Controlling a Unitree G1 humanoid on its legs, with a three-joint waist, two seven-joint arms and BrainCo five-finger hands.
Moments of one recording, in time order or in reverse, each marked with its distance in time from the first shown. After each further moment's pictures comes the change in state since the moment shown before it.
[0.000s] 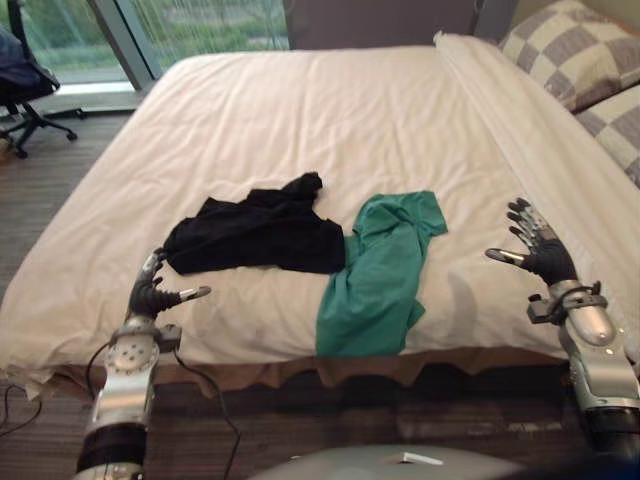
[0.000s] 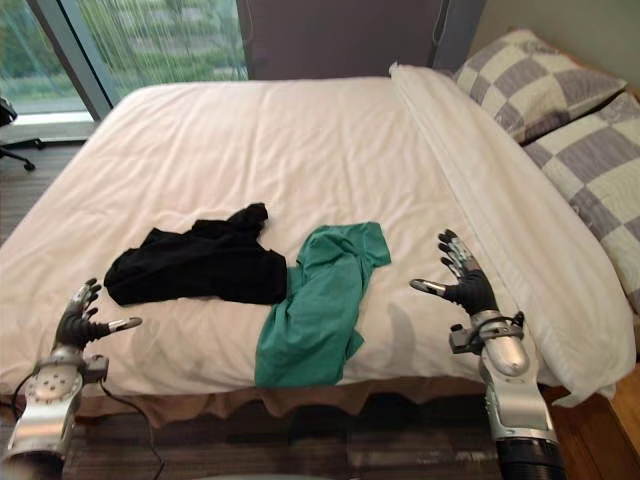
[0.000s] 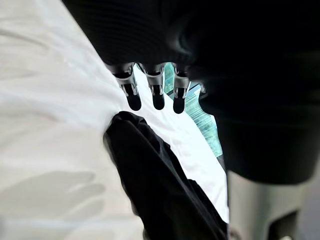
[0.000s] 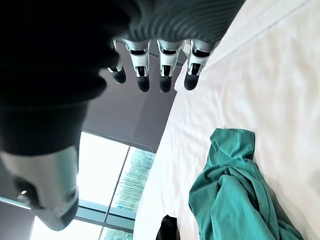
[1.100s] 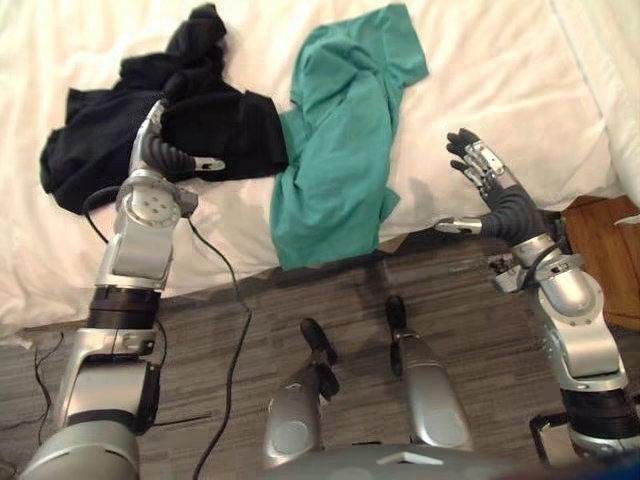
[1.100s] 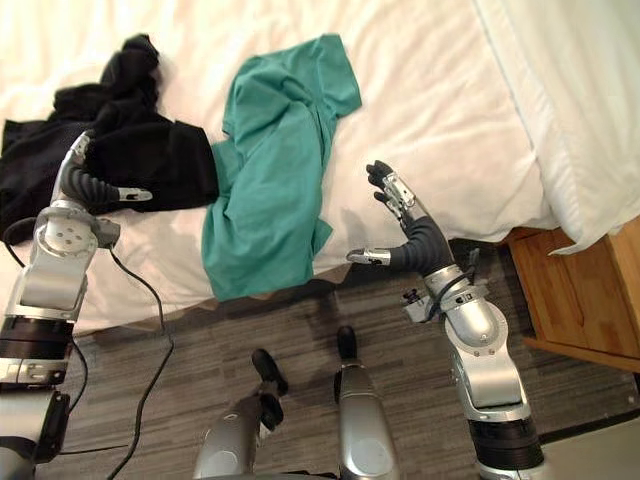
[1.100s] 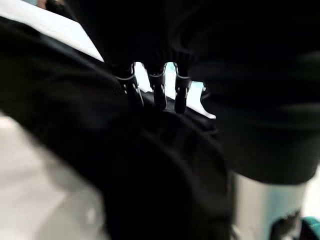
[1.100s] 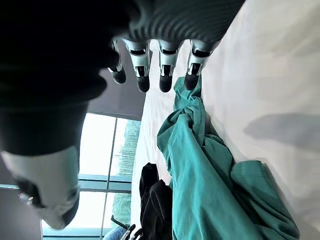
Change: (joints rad) left arm -0.520 0.121 -0.184 -0.127 0.160 0.409 0.080; right arm -0.059 -0.001 0.111 -0.428 0.002 0.041 0.057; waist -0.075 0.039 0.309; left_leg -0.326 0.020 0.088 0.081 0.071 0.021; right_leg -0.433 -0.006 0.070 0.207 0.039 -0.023
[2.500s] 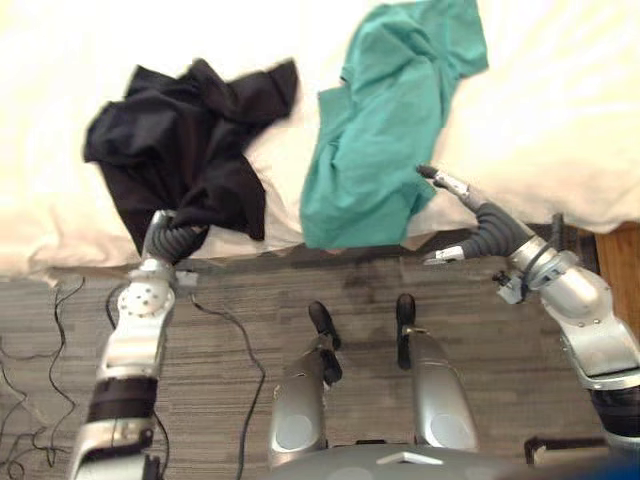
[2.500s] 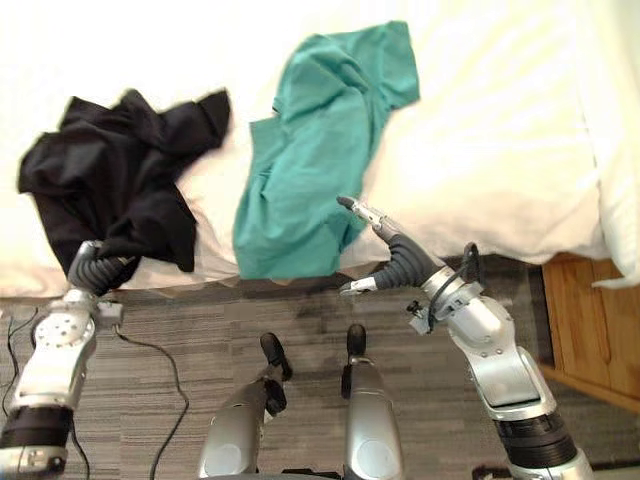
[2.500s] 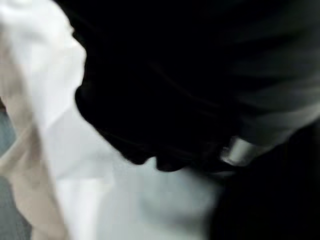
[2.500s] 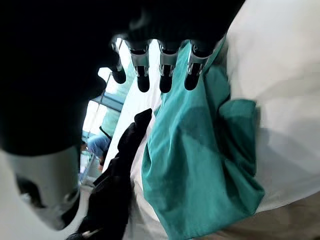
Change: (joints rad) left arm 0.536 -0.160 0.154 -0.124 -0.219 -0.327 -0.103; right arm -0.022 -0.141 0.115 0.088 -0.265 -0.024 0.086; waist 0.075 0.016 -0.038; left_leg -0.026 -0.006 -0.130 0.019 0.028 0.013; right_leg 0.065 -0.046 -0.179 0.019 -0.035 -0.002
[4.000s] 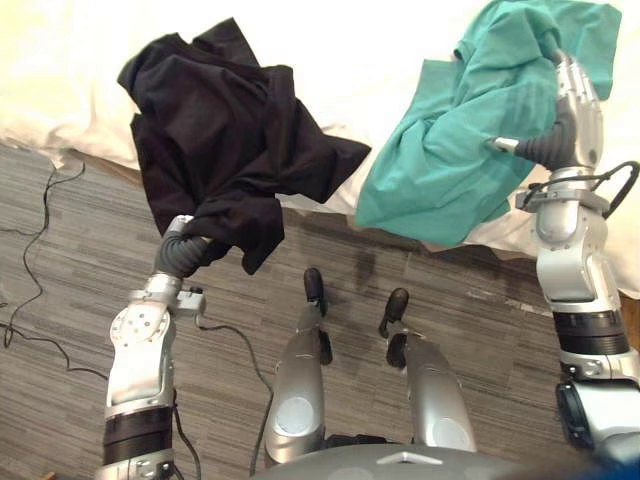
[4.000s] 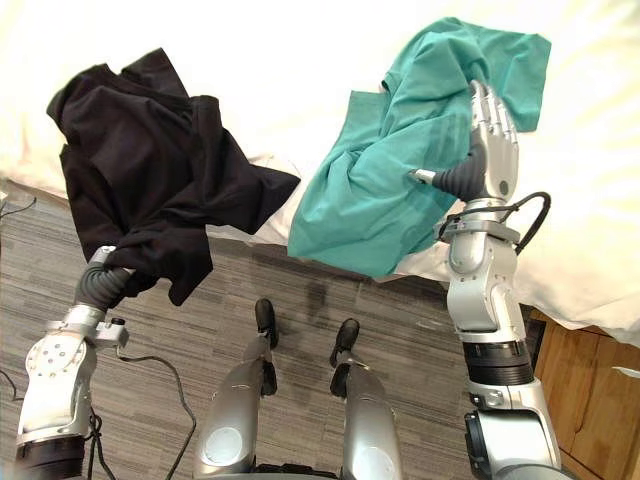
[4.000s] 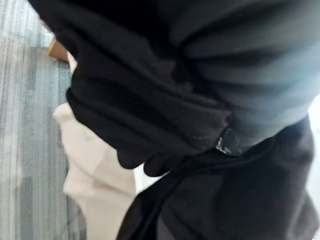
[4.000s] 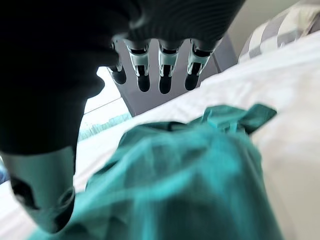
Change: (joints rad) left arm 0.061 -0.154 0.124 -0.159 -0.031 -0.086 -0.304; right arm -0.323 0.114 -0.117 0.229 -0.559 0.294 -0.489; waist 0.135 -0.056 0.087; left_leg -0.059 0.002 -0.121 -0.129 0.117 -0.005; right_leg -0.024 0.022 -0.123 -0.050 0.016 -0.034
